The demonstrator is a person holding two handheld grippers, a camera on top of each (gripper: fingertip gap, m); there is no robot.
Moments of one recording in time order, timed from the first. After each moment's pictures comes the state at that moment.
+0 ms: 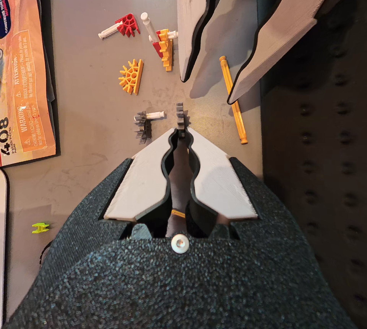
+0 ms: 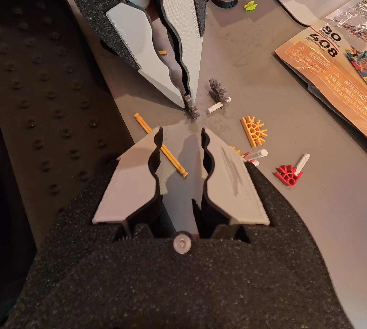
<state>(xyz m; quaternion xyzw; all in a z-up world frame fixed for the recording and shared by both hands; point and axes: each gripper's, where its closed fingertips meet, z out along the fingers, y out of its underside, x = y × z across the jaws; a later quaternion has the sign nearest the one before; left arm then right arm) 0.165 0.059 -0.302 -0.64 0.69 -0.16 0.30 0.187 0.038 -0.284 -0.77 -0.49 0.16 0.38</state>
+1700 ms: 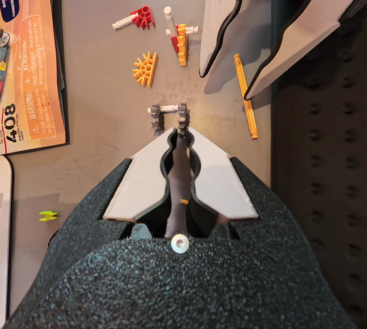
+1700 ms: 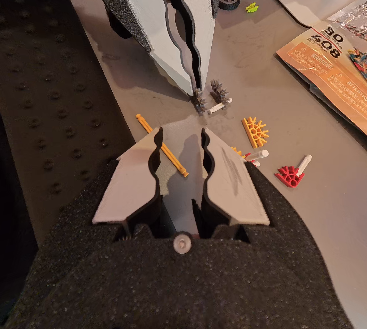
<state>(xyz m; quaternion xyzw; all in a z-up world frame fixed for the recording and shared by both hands) 0.158 0.071 -0.295 -0.66 0.68 -0.17 0.28 0.186 0.037 -0.283 -0.77 -0.49 0.17 0.38</state>
